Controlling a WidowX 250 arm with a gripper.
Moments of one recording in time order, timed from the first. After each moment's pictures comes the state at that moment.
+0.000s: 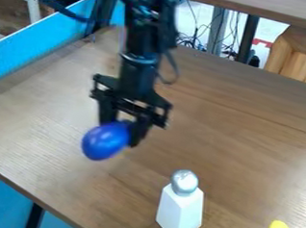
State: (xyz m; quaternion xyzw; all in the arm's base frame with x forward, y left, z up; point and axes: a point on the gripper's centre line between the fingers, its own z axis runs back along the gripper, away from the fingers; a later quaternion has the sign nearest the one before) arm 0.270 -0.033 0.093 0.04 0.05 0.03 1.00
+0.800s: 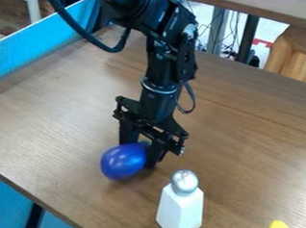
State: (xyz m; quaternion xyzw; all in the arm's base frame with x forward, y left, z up) arm 0.283 -0.046 0.061 0.05 0.04 -0.03 1.00
